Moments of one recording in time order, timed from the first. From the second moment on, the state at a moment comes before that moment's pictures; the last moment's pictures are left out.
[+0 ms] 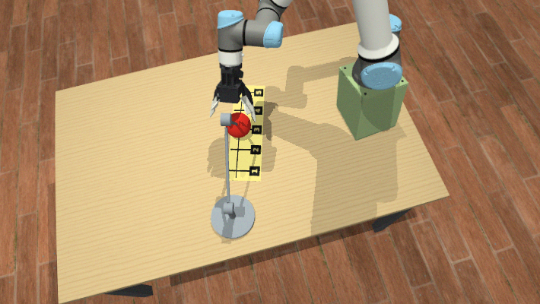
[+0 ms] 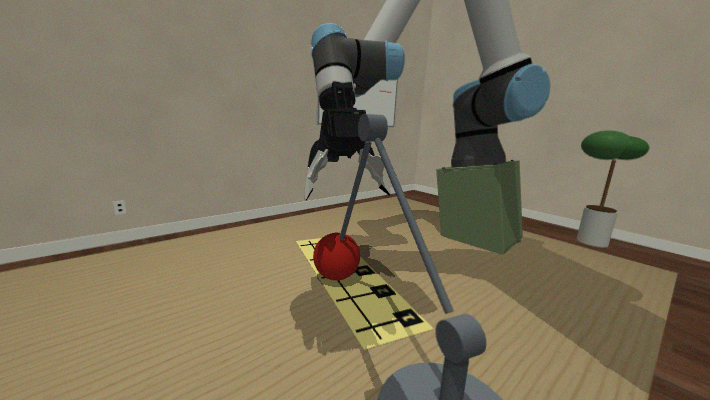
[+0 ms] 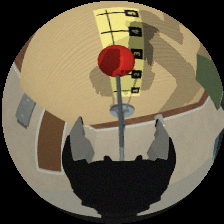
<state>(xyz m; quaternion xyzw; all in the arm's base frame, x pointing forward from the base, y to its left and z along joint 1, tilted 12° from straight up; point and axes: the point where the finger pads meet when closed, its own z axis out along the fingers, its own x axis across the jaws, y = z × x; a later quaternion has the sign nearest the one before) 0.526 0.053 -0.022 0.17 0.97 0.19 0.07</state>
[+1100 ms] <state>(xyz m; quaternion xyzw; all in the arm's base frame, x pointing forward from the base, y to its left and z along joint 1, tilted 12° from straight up) 0.517 0.030 0.027 0.19 0.96 0.17 0.07</state>
